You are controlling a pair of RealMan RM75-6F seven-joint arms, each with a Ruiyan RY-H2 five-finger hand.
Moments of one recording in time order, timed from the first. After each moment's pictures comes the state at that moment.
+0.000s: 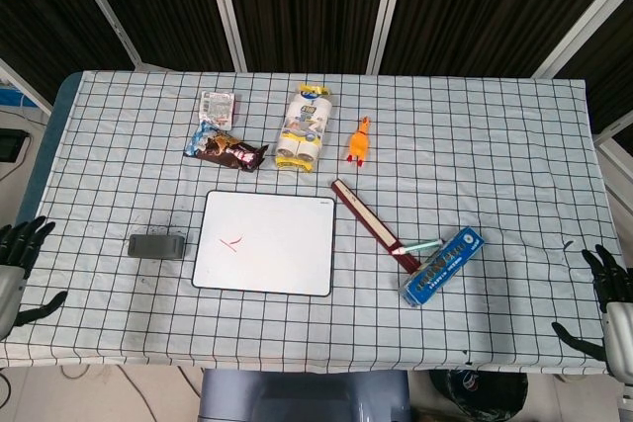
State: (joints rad) left arm -0.09 -0.97 -0.02 -1.78 1.54 1.44 0.08; right arm -0.07 -1.04 0.06 -1.76 -1.53 1.62 0.00
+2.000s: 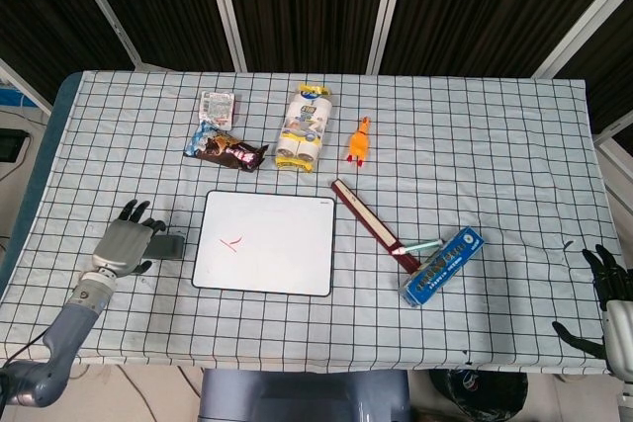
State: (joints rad) left arm -0.50 -1.35 -0.07 -1.46 1.20 0.94 0.45; right arm -0.06 -1.03 0.06 -1.76 -1.50 1.60 0.00
